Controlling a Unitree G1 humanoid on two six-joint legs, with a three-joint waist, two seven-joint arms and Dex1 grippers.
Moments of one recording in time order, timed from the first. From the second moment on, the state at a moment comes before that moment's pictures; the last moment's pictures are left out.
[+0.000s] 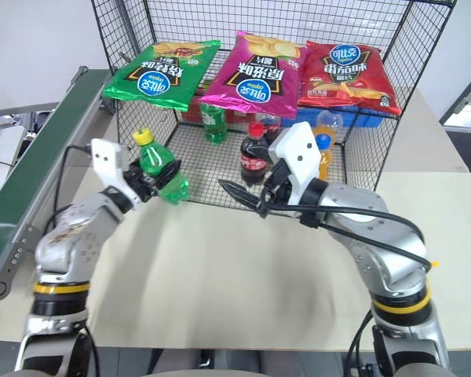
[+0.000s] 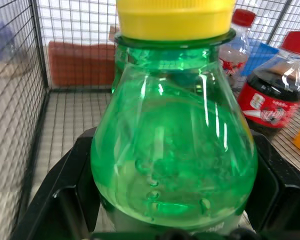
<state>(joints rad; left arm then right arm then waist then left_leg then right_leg) -0.47 0.36 0.07 -0.03 -0.44 0.42 -0.36 -0.50 -0.49 0.08 -0.58 0.53 0.76 0.43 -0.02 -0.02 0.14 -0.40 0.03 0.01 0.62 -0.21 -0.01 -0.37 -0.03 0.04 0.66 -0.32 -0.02</state>
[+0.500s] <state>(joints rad) -0.68 0.21 0.02 0.42 -0.23 0.13 -0.36 -0.51 -0.43 0.11 -0.58 0.43 0.76 0.35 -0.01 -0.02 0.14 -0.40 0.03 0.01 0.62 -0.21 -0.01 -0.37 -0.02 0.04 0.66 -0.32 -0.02</state>
